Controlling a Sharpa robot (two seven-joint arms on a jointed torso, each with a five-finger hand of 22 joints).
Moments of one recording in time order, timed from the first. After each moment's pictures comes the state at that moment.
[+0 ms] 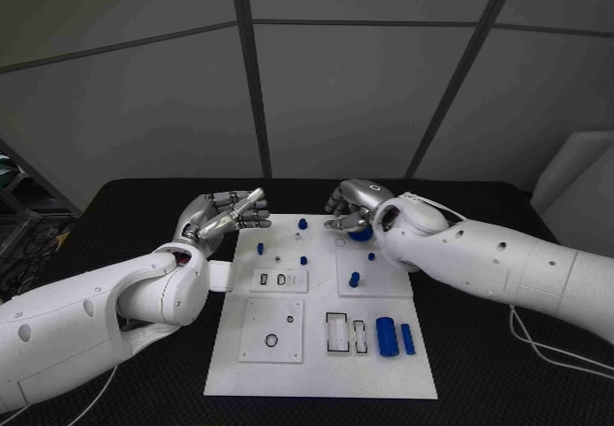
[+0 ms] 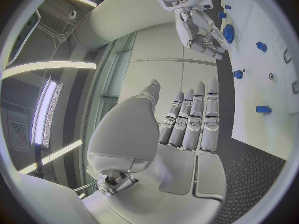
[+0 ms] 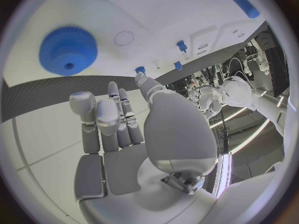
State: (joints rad) left arm 1.10 -0.89 0.07 1.64 -0.04 -0.52 0.45; left_hand 1.35 -0.07 0.17 0.17 0.05 0.91 0.22 0.11 0.07 0.99 0.17 0.11 0.07 1.07 0.12 0.18 0.11 0.18 0.96 0.22 0.36 0.17; right arm 1.24 -0.55 0.02 1.21 -1.52 -0.37 -0.17; right_hand 1.31 -0.15 0.28 0.08 0.19 1.00 0.17 0.07 0.07 1.20 0.10 0.12 0.09 1.47 0.03 1.19 0.92 0.14 1.17 0.12 1.23 0.93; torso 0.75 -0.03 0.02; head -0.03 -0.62
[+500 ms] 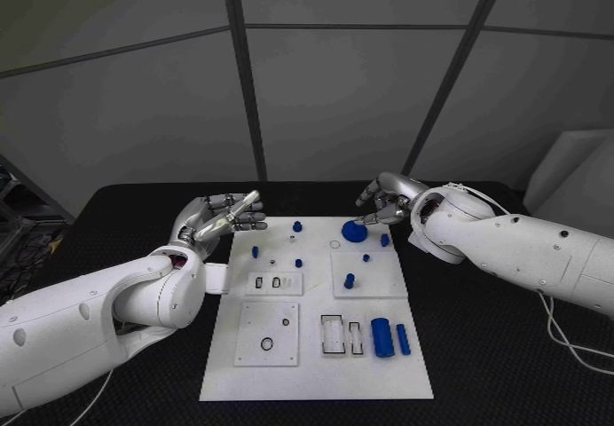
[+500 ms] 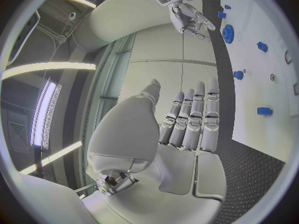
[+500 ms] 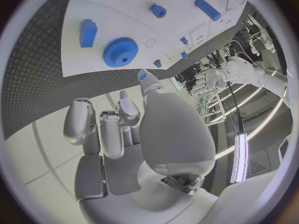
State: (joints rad) left arm 1.10 -0.89 0.07 1.63 -0.04 -0.52 0.45; left_hand 1.35 -0.07 0.17 0.17 0.05 0.91 0.22 0.11 0.07 0.99 0.17 0.11 0.07 1.07 0.12 0.18 0.11 0.18 0.96 0.22 0.36 0.17; right arm 1.25 -0.71 0.05 1.29 -1.35 -0.28 -0.18; right_hand 1.38 -0.15 0.05 0.17 0.28 0.95 0.14 0.10 0.07 1.38 0.05 1.14 1.11 1.47 -0.02 1.47 1.31 0.09 1.34 0.09 1.38 1.18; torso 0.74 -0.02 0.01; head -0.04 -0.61
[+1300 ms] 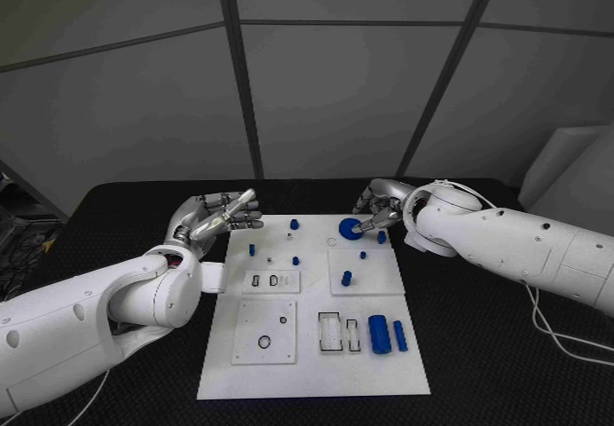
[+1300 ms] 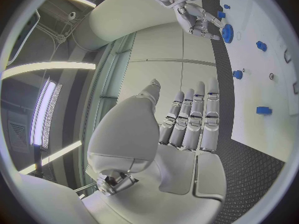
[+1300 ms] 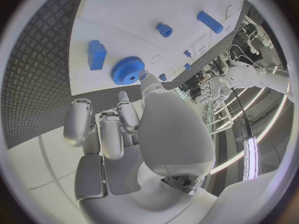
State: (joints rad) left arm 1.10 -0.89 0.07 1.62 -0.04 -0.51 0.45; left_hand 1.35 -0.07 0.17 0.17 0.05 0.91 0.22 0.11 0.07 0.99 0.17 0.11 0.07 1.07 0.12 0.18 0.11 0.18 0.96 0.22 0.36 0.17; right arm 1.25 -0.67 0.05 1.22 -1.35 -0.14 -0.22; right_hand 1.41 -0.15 0.02 0.22 0.28 0.92 0.16 0.10 0.07 1.39 0.07 1.25 1.24 1.47 -0.01 1.50 1.31 0.09 1.35 0.10 1.39 1.21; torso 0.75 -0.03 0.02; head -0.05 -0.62
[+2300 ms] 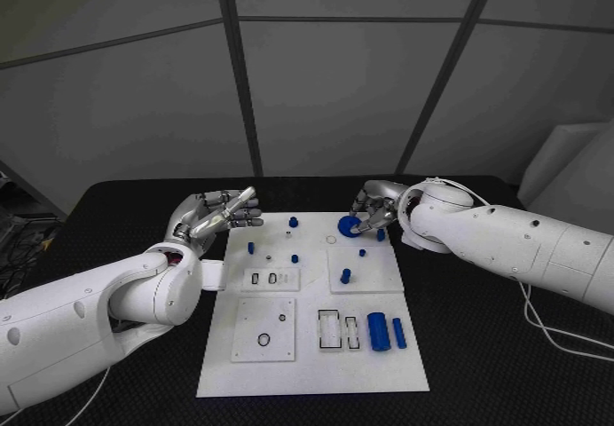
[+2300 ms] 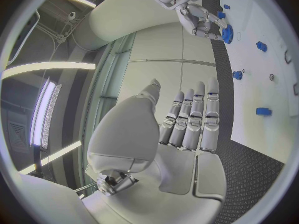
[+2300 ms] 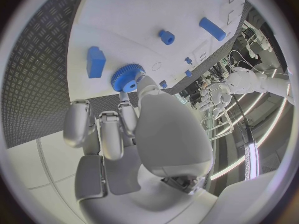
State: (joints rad) left arm 1.10 -0.88 0.07 1.62 -0.04 -0.51 0.45; left_hand 1.35 -0.07 0.16 0.16 0.05 0.91 0.22 0.11 0.07 0.99 0.17 0.11 0.07 1.07 0.12 0.18 0.11 0.18 0.96 0.22 0.36 0.17; right arm 1.25 -0.64 0.05 1.19 -1.39 -0.09 -0.22; right_hand 1.45 -0.12 0.02 0.22 0.28 0.94 0.15 0.14 0.08 1.40 0.06 1.30 1.29 1.47 -0.01 1.50 1.31 0.08 1.35 0.10 1.40 1.23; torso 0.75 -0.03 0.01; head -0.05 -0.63
